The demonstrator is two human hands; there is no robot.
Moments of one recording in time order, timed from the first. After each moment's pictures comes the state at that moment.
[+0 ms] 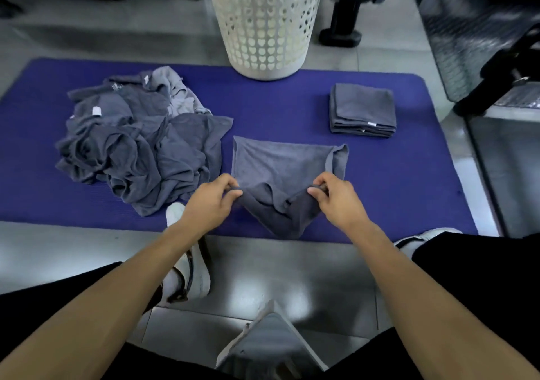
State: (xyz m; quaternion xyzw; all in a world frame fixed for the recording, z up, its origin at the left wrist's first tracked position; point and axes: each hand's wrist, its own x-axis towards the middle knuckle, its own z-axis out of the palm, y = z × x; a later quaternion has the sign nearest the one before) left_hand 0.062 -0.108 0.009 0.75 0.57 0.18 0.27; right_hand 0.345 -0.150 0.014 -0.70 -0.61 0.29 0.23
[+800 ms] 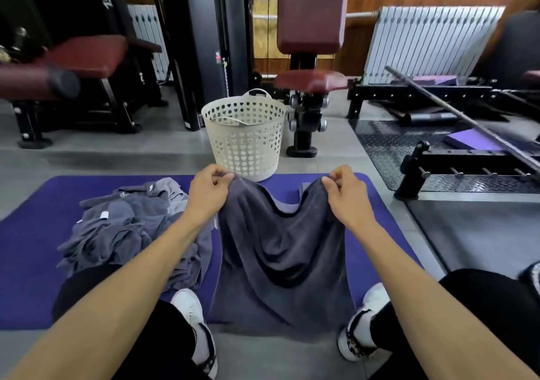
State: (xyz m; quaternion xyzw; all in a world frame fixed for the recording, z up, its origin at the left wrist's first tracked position) left_hand 0.112 -0.073 0.206 0.65 0.53 0.47 0.27; right_hand 0.380 -0.164 0.211 -0.70 -0.55 0.11 0.44
